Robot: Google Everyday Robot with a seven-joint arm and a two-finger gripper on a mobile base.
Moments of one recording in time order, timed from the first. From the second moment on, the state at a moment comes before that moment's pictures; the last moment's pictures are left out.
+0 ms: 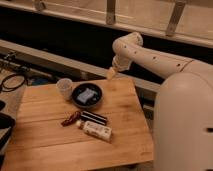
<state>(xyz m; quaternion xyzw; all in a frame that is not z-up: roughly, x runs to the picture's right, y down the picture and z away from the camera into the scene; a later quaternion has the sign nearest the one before) 0.069 -0.112 0.851 -0.18 0.04 0.48 0.86</state>
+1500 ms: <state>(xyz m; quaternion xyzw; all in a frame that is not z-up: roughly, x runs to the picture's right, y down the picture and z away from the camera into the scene) 0.043 0.004 0.762 -0.20 0.09 0.42 0.88</state>
